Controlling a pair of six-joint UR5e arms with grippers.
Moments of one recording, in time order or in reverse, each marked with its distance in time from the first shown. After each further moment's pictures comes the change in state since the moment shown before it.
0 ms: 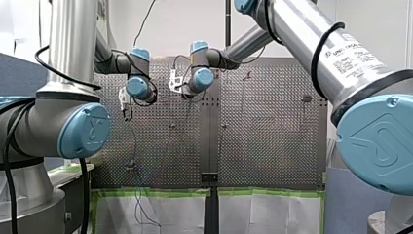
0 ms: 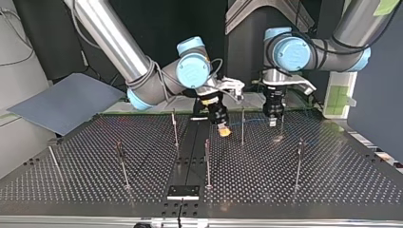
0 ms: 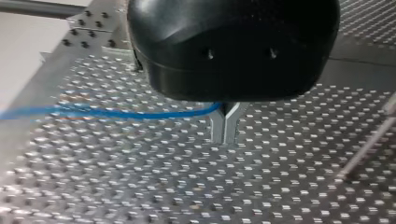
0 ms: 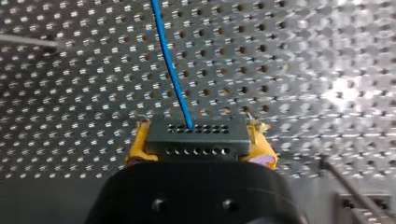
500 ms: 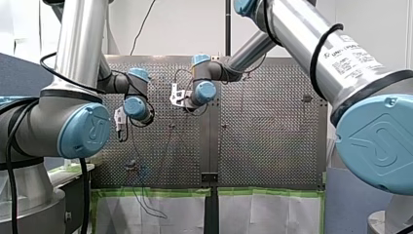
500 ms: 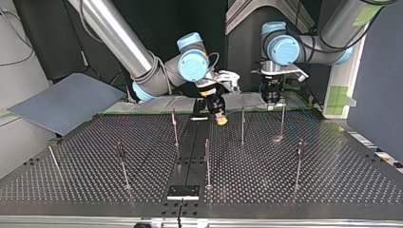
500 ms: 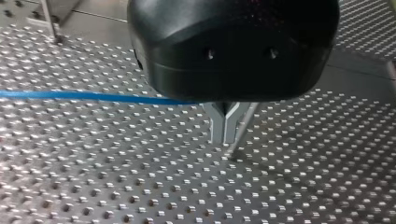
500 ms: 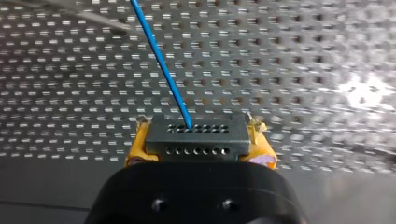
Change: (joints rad) left arm 0.012 -0.108 -0.120 0.119 -0.021 -0.013; right arm -0.004 0.015 0.123 -0.082 -0.007 -0.019
